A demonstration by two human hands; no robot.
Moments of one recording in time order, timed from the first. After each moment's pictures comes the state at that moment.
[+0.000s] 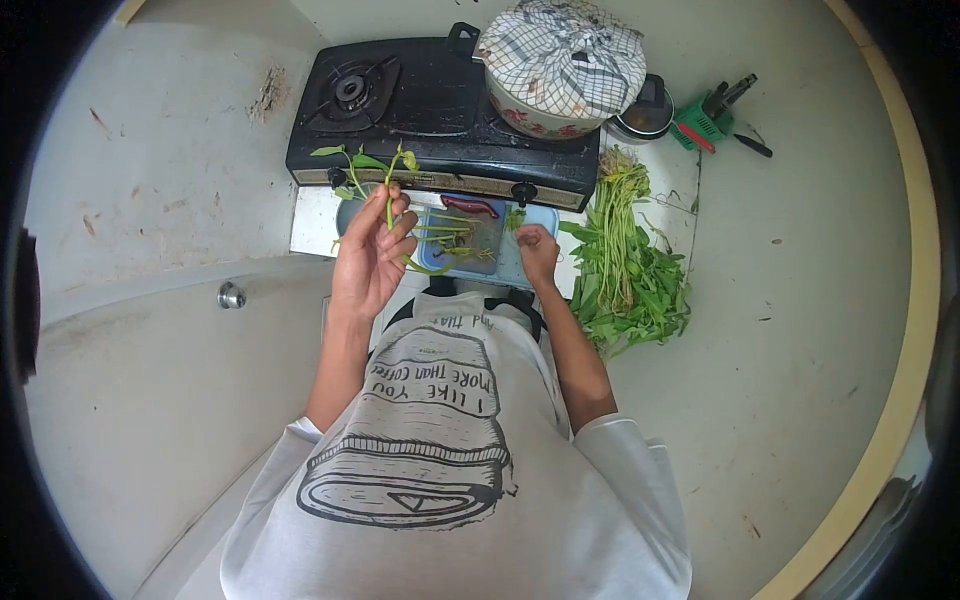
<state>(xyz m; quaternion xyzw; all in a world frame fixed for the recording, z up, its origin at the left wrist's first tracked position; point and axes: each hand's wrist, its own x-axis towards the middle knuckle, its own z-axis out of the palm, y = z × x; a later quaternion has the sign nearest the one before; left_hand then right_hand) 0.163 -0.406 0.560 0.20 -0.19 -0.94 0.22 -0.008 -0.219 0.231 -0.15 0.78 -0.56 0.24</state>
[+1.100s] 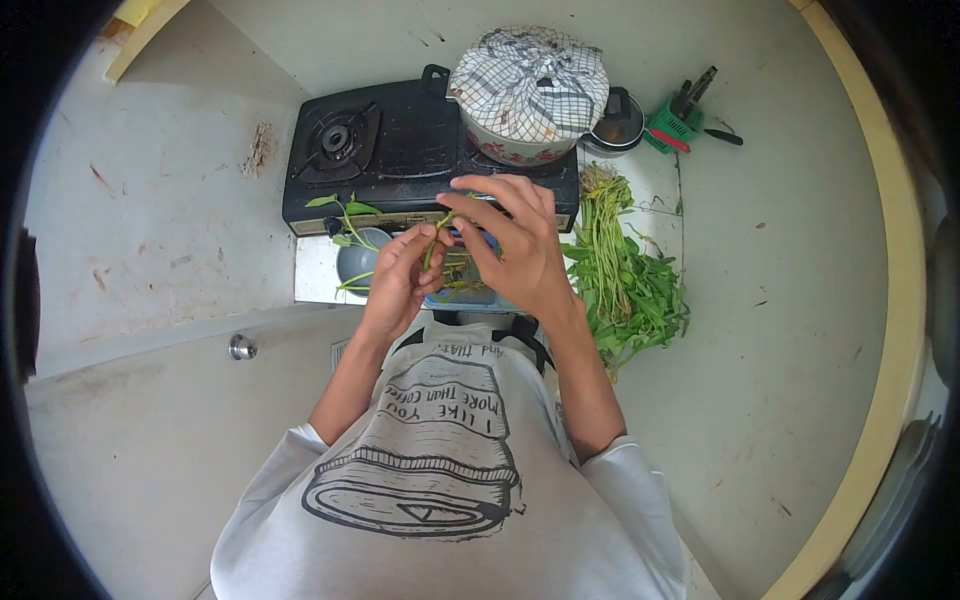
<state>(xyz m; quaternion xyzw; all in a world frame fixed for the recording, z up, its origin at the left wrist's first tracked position) 0.136 -0.398 0.570 0.23 -0.42 -0.87 0.08 -0.003 -0.273 0.596 -0.52 0.71 -0.46 -0.06</state>
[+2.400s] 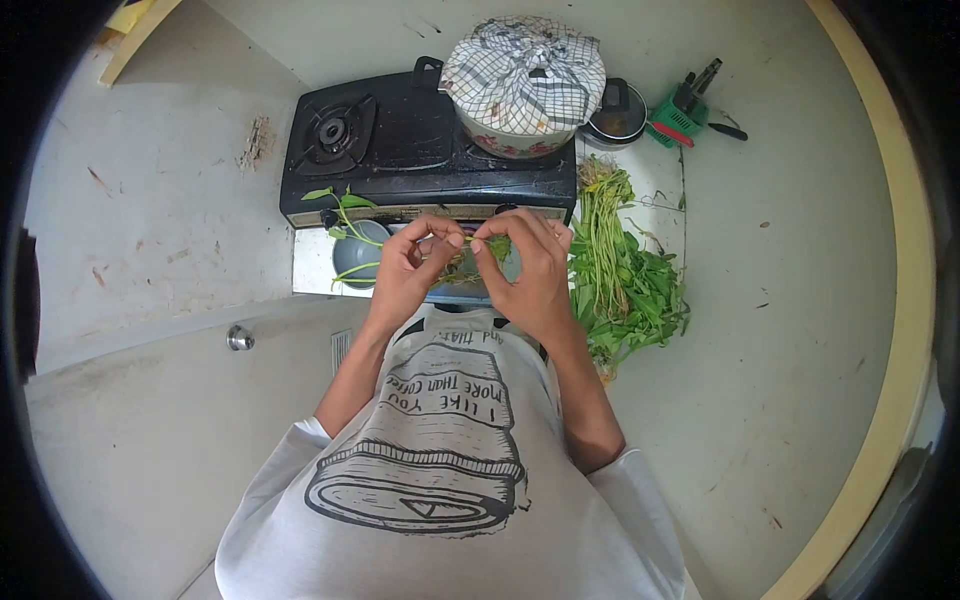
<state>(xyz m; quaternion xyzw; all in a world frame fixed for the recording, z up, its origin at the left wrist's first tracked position) 0.119 -0.380 0.559 0.22 -0.64 -0.73 0.09 0.003 -0.234 0.570 -0.43 0.76 -0.49 0.02</state>
